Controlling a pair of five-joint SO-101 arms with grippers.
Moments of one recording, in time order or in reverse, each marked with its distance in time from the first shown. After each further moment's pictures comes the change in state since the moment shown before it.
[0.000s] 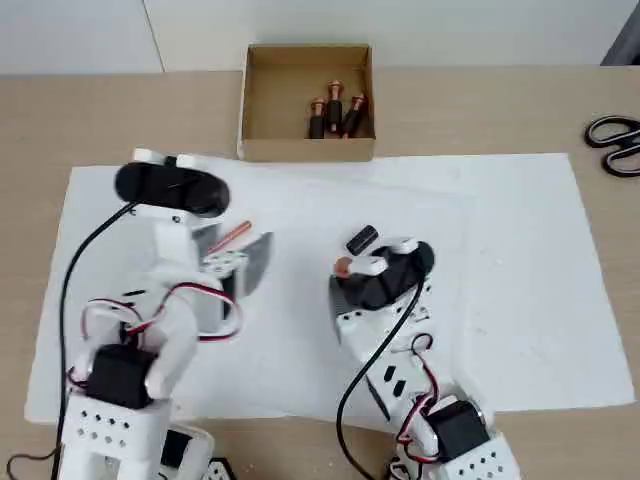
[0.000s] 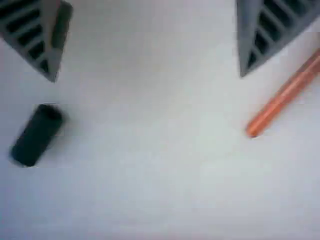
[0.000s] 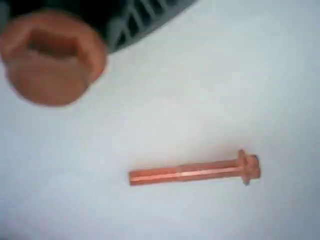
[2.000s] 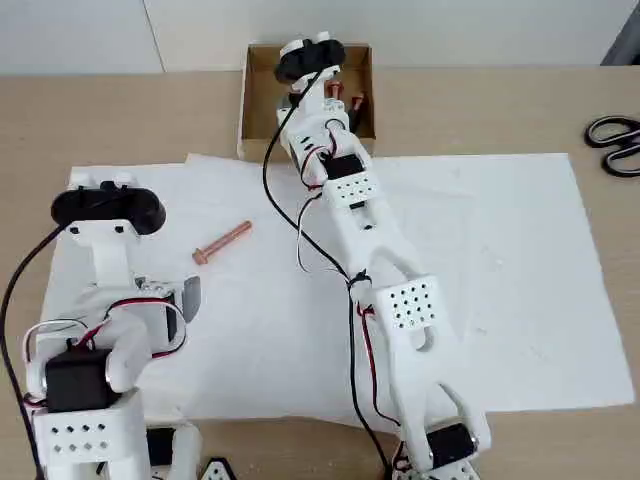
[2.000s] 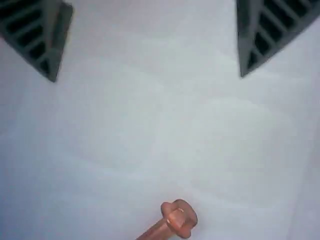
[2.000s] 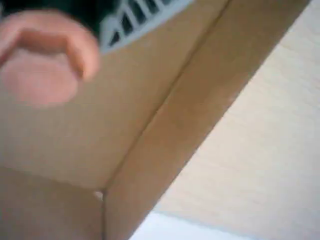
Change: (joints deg) left arm -15.1 0.1 -5.0 20.7 -3.7; right arm 6.0 163.3 -145.9 -18.9 1.6
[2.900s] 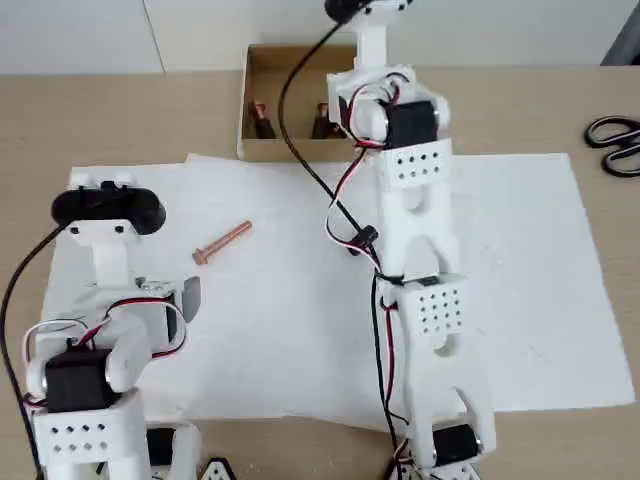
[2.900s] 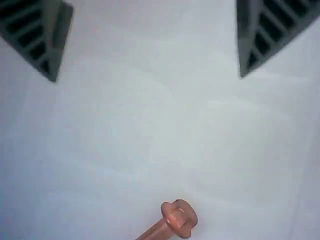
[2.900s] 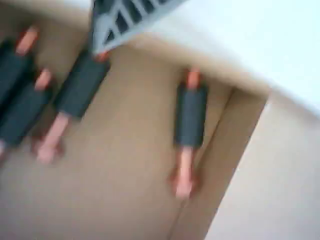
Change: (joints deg) left arm 0.0 -0.1 0.0 0.0 0.0; right arm 5.7 -13.0 -34.4 66.0 0.0
